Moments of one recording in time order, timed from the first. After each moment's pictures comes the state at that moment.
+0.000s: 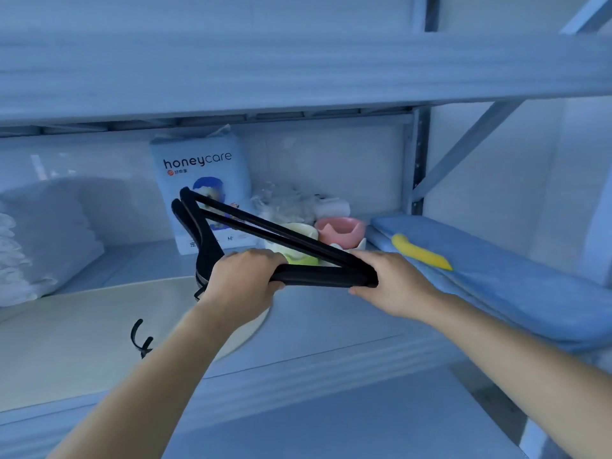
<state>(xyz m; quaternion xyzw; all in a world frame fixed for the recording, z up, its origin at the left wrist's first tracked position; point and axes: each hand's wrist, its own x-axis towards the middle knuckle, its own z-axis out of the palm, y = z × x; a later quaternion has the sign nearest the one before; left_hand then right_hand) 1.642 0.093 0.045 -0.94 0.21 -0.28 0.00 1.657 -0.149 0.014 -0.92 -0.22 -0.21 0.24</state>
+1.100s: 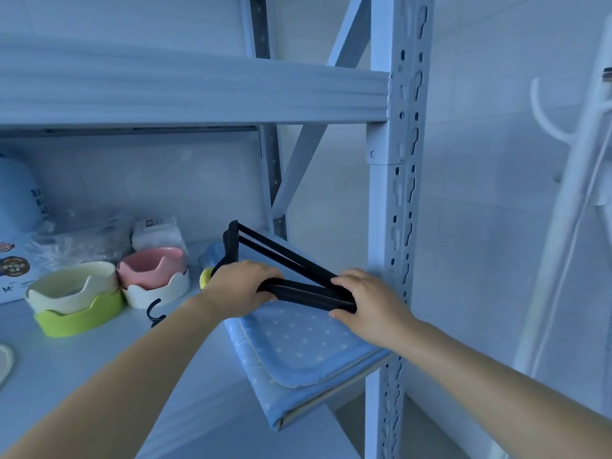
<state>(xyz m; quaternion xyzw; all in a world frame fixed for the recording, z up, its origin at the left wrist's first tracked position) 1.730 -0.234 0.035 -0.91 0.39 -0.15 -0.02 1.622 -0.444 -0.001 -0.96 -0.05 -0.21 0.16</state>
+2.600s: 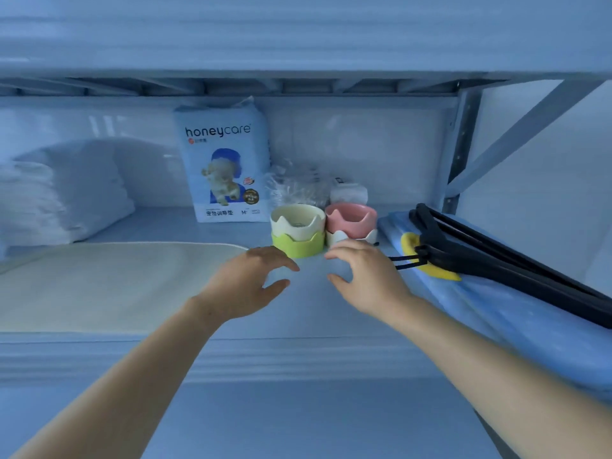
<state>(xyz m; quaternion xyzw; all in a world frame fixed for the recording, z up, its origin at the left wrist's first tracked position) 1.659 0.069 -0.003 -0.95 0.20 -0.21 -0.13 1.677 -0.153 0.004 -0.90 -0.30 -0.24 0.22</state>
